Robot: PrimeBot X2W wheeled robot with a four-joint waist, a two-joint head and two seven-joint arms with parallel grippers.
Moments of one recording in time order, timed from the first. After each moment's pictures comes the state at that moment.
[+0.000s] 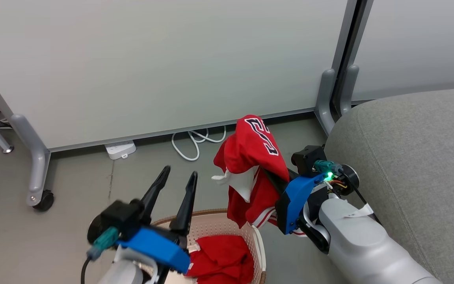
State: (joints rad) left arm -0.27 0.24 -0.57 0.27 -0.59 -0.05 -0.26; right arm -0.75 -0.05 0.77 1.03 0.55 0.13 -0.23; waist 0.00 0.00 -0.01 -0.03
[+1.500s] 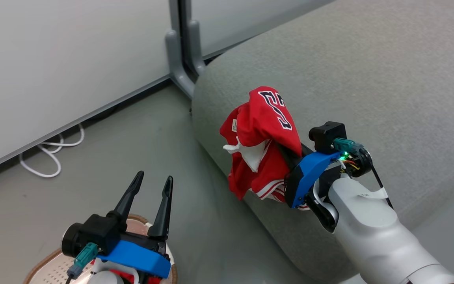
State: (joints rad) left arm -0.12 0.17 -0.31 0.20 -0.34 -0.13 -0.26; right arm -0.81 -0.05 0.63 1.04 0.53 0.13 -0.26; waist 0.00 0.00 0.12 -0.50
